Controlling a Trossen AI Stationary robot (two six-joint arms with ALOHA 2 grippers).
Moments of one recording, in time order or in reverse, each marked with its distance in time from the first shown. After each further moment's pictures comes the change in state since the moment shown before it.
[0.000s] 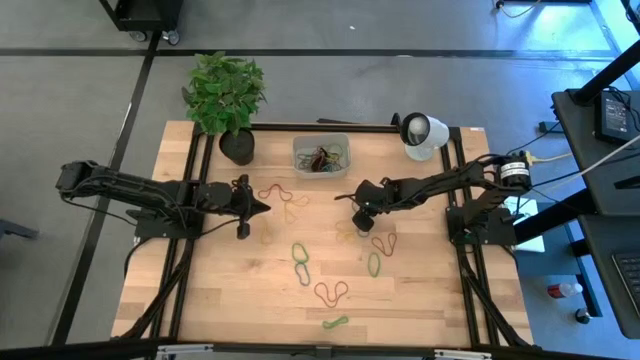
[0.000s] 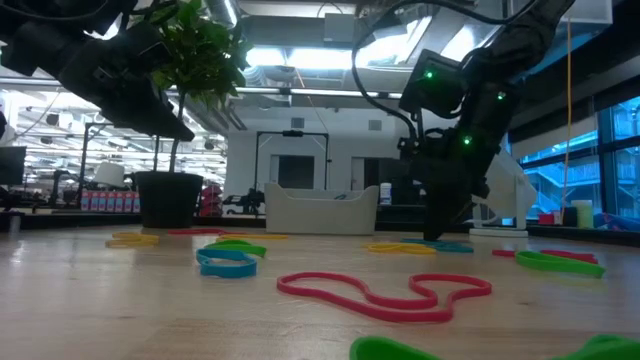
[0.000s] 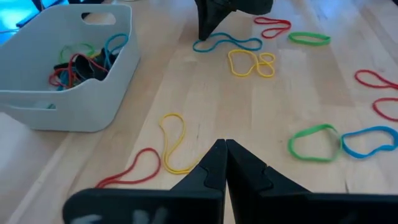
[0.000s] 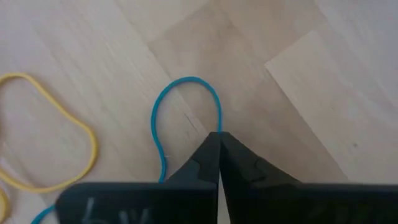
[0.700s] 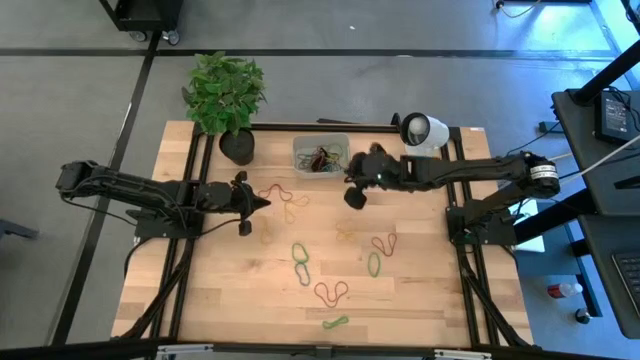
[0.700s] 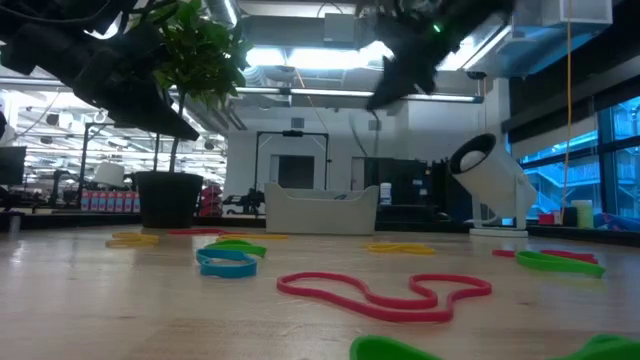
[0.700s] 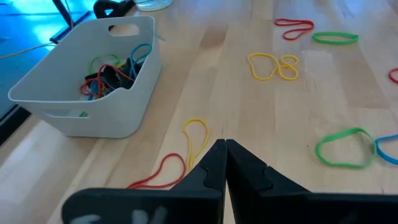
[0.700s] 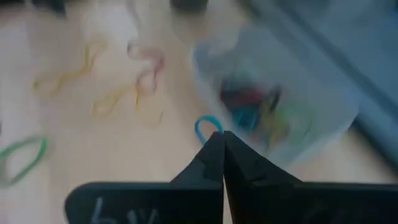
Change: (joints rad) left arm 0.000 0.000 0.000 0.012 -0.085 0.053; right arm -0.012 -0.245 0.301 -0.060 0.117 -0.338
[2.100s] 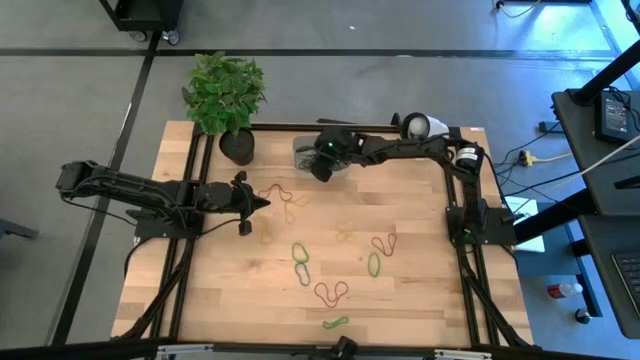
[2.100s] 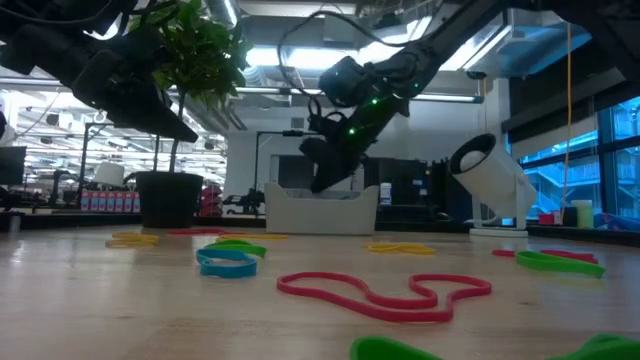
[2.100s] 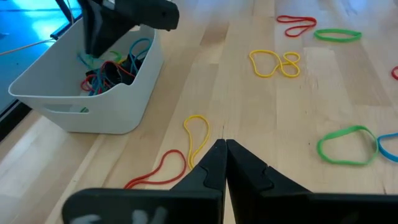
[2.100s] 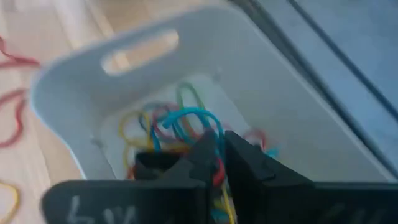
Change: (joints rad) left arm 0.000 0.000 0.000 -0.012 -0.004 -0.010; right arm -0.279 0.585 0.305 0.186 -0.161 -0.139
